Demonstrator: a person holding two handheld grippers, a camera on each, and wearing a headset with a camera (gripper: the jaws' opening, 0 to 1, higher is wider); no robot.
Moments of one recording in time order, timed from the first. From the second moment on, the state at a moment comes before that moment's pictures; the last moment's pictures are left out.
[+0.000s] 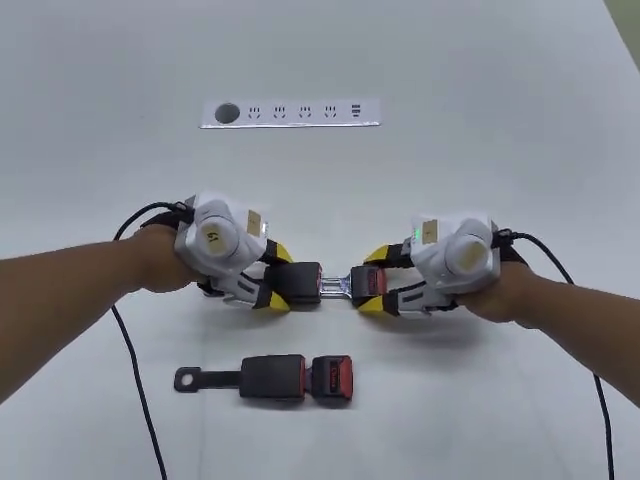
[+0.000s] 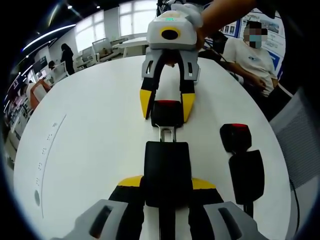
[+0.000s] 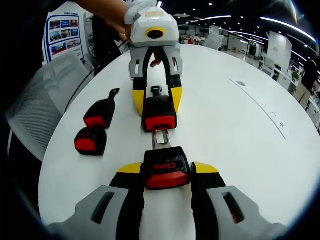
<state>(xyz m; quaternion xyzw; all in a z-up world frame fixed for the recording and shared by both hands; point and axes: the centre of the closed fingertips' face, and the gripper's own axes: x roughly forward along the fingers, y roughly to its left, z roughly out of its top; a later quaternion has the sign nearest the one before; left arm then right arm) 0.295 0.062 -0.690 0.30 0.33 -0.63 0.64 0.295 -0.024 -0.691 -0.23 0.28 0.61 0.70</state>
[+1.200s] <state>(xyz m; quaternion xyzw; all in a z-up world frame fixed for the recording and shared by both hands) 0.295 0.060 -0.690 0.30 0.34 -0.62 0.64 0.299 -0.108 -0.694 -0.23 0.31 0.58 0.72</state>
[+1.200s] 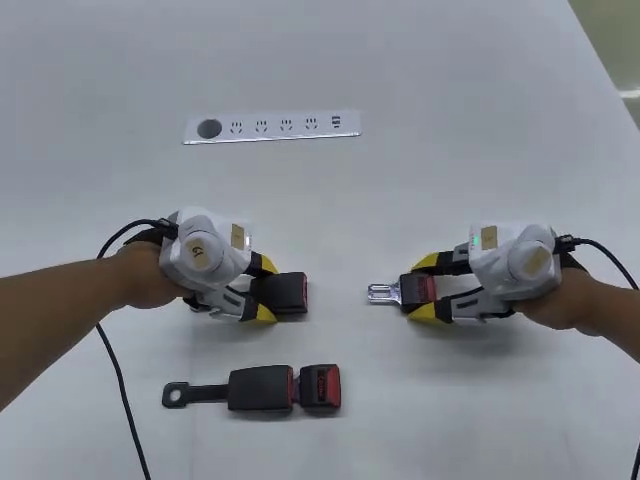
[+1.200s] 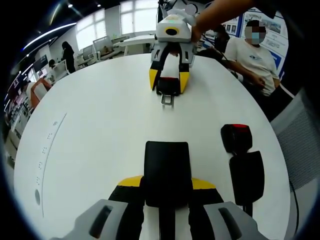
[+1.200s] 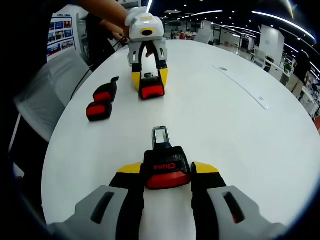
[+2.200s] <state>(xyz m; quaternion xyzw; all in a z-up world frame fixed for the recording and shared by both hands) 0.284 0.058 -0.687 0.32 0.37 -0.61 0.63 0.293 -0.122 -0.688 -0.23 0.33 0.55 0.73</state>
